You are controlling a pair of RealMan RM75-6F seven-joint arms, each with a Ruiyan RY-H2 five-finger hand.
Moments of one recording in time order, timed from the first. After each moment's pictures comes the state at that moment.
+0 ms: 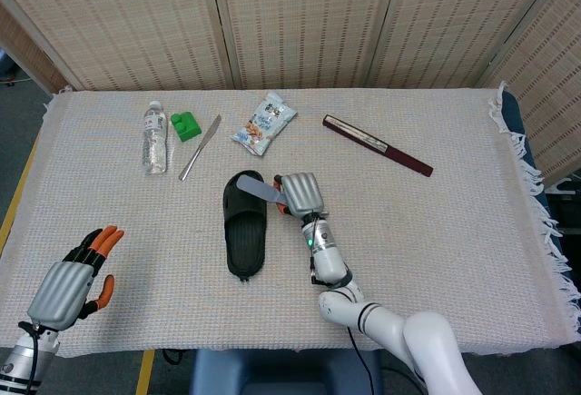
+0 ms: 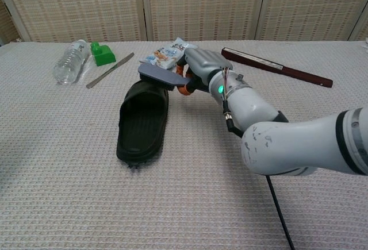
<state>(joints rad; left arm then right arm) -0.20 -0.98 0.00 -1.96 1.54 1.35 0.16 1.09 -2.21 0.49 -0.58 -1.09 0.86 -0.19</state>
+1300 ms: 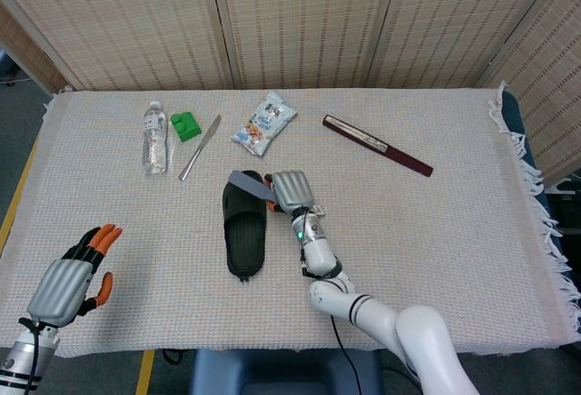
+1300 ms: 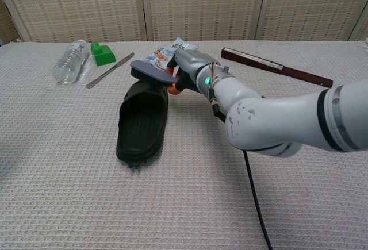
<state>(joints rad) -0.21 -0.99 -0.01 -1.95 1.50 1.33 0.17 1.19 -2.20 0.55 -0.56 -0.97 0.73 -0.22</state>
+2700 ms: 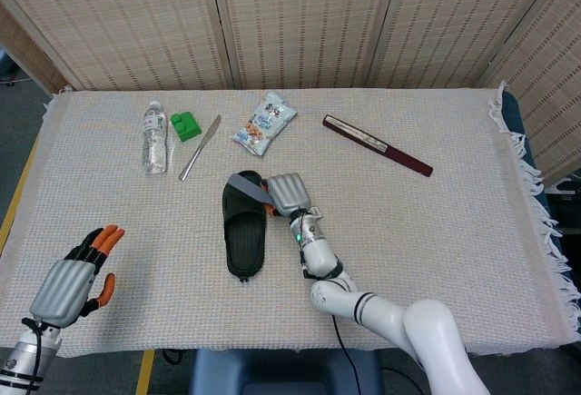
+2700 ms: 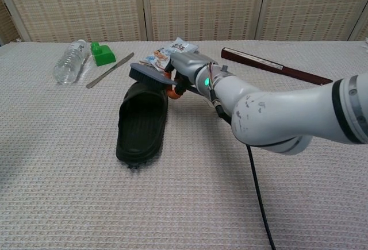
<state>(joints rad) -0.21 -1.00 0.00 -1.96 1.51 1.33 0.18 1.14 -2.12 0.47 -0.72 -0.91 0.73 -0.35</state>
